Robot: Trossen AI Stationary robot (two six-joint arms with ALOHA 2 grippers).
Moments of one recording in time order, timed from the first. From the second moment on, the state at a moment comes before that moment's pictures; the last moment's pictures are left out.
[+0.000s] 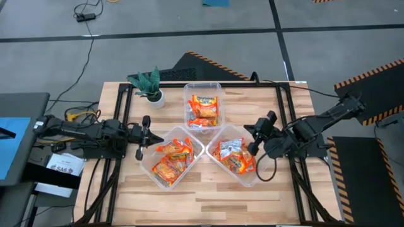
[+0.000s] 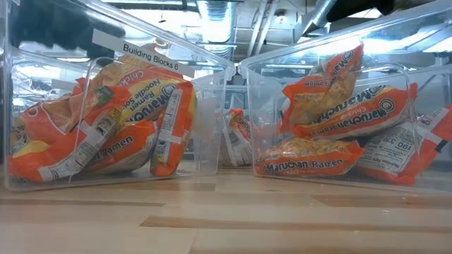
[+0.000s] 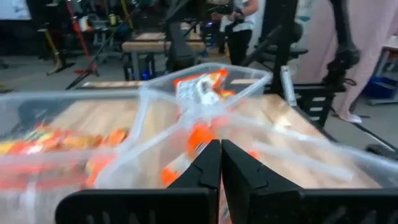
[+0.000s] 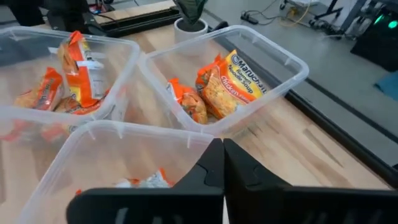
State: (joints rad) left arm -0.11 0.44 0.19 0.26 -0.06 -0.03; right arm 0.48 1.11 1.06 -0.81 0.90 0.72
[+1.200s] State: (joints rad) left arm -0.04 0.12 0.01 0.07 -0.07 -0.13; right arm 0.24 0.32 0.27 0.02 0.39 0.17
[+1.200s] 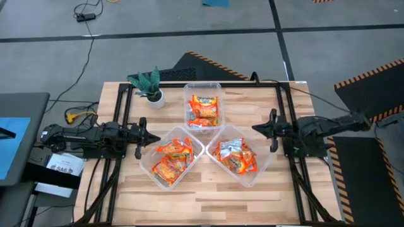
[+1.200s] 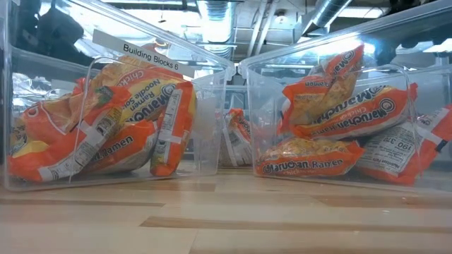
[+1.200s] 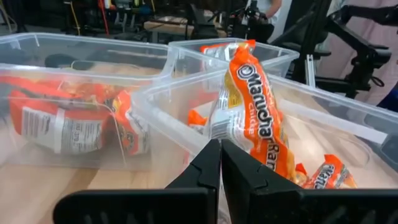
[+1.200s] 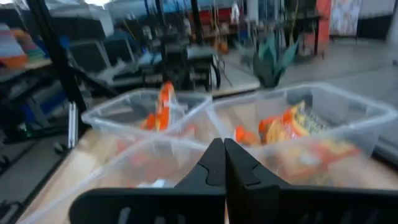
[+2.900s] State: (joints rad) left arm -0.05 0.00 0.01 0.04 -0.06 -0.13; right arm 0.03 0.00 0.01 0.04 0.08 0.05
